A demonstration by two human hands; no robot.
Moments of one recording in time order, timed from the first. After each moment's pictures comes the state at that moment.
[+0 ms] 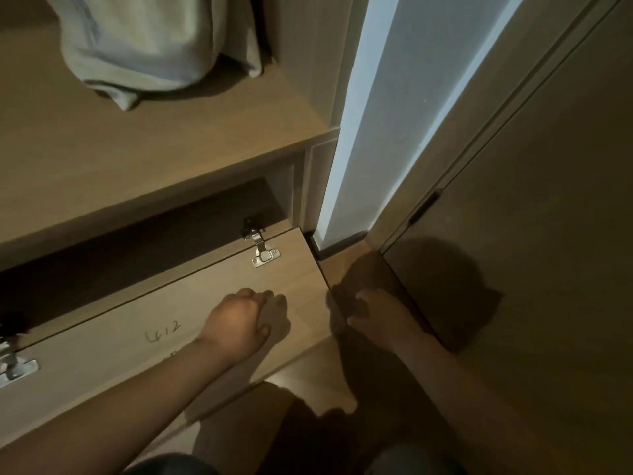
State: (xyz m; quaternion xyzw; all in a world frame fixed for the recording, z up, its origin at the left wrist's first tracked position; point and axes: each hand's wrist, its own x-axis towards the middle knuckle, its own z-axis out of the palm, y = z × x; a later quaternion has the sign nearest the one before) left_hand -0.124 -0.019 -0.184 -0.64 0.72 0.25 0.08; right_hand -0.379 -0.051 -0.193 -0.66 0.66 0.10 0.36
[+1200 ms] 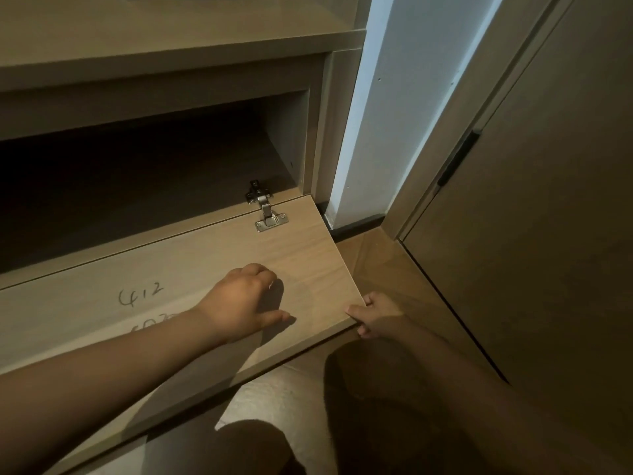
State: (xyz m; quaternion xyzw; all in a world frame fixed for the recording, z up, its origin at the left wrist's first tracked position) left_hand -0.125 0.006 -0.266 -0.61 0.76 0.21 0.00; right_hand -0.380 -0.037 -0.329 -0.49 0.69 -0.04 0.53
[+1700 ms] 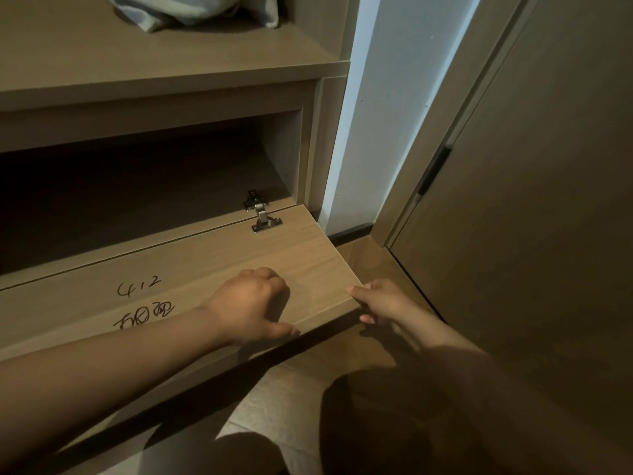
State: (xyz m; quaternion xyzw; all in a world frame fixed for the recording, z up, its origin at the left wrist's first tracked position) left_hand -0.144 0.025 -0.236 -0.57 0.80 0.20 0.02; right_hand -0.388 -0.025 -0.269 -0.44 0.68 -0.15 0.57
